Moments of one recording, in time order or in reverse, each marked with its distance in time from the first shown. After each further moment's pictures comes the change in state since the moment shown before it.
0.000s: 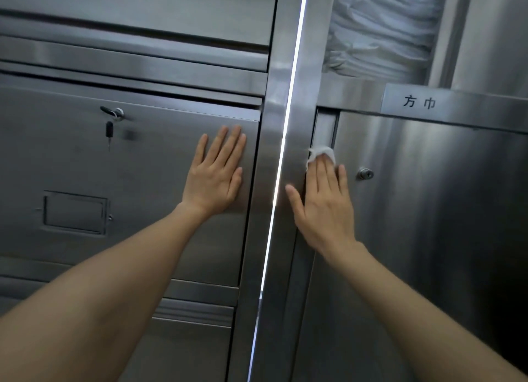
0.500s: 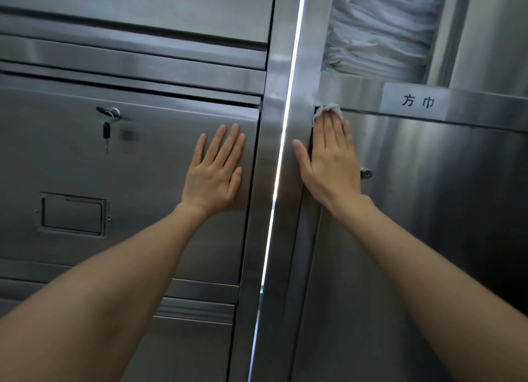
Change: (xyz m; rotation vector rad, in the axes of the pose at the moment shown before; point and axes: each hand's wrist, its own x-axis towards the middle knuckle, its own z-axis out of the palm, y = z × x) left_hand 0.000 0.001 0.001 -0.021 -0.018 -0.001; right_hand 0.070 0.015 -0.023 0.042 0.040 0.025
